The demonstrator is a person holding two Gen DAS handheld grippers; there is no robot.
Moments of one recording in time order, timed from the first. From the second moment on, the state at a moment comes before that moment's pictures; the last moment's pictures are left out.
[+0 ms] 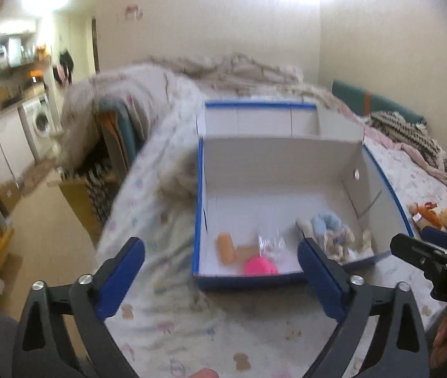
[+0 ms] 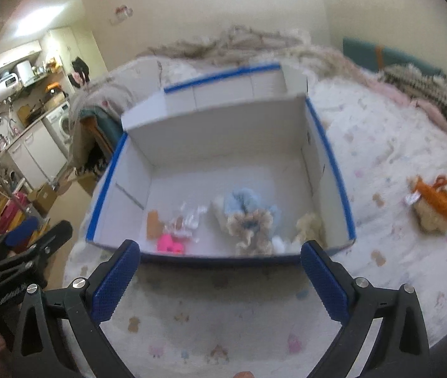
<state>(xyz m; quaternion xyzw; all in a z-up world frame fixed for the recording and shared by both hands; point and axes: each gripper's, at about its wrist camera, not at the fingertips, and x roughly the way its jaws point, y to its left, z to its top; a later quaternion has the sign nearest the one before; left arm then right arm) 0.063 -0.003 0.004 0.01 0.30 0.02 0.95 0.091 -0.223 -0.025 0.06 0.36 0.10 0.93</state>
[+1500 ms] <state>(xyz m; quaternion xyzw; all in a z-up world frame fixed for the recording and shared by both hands) 0.074 0.012 -0.010 -0.02 0.35 0.02 0.94 0.087 -0.225 -0.024 0.04 0.31 0.06 0.95</state>
